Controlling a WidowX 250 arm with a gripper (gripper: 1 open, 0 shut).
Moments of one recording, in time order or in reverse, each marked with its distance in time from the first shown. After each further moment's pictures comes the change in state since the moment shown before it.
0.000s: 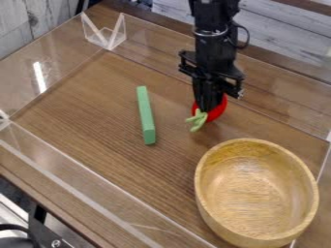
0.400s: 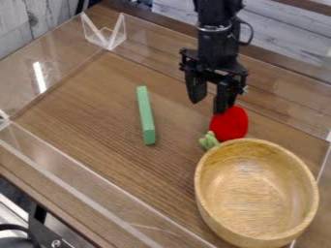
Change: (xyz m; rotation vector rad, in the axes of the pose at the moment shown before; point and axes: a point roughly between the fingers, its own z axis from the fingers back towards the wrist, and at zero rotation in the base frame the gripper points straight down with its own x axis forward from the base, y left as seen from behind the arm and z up) arm 0.000 -0.012 0.011 -0.008 0.029 0.055
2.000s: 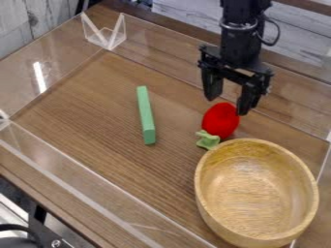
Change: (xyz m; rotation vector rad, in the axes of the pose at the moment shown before) arm 0.015 -0.017 -0.003 0.044 -0.024 -0.016
